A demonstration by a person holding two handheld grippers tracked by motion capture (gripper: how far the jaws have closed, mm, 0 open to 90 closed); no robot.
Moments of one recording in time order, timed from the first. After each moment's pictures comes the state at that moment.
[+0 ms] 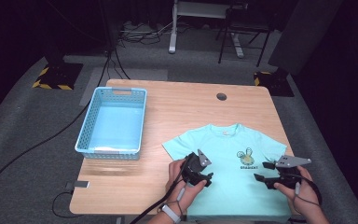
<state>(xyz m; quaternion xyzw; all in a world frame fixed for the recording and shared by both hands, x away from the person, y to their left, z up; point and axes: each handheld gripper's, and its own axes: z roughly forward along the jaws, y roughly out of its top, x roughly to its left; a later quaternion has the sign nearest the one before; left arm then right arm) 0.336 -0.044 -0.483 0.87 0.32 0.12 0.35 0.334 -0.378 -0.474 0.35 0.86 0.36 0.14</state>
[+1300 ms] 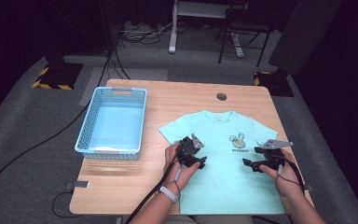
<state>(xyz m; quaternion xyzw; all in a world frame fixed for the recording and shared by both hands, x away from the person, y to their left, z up) 0.393 -0.025 -0.489 0.87 0.33 0.14 0.35 0.396 -0.353 -0.490 0.38 0.84 0.35 0.15</state>
